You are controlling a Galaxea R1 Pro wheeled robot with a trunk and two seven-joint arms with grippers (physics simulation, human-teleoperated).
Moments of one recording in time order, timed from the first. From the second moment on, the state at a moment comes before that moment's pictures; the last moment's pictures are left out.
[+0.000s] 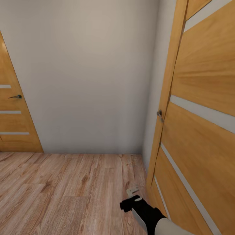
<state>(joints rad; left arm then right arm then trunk) 0.00 0.01 0.00 -0.03 0.13 -0.08 0.00 -0.61 0.17 0.54 -0.34 -0.26 0.27 -0.09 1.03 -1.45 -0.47</state>
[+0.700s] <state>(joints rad) 0.00 0.01 0.00 -0.03 0.13 -0.08 0.00 -0.56 0.13 0.54 -0.25 -0.25 0.26 -0.08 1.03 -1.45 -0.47</state>
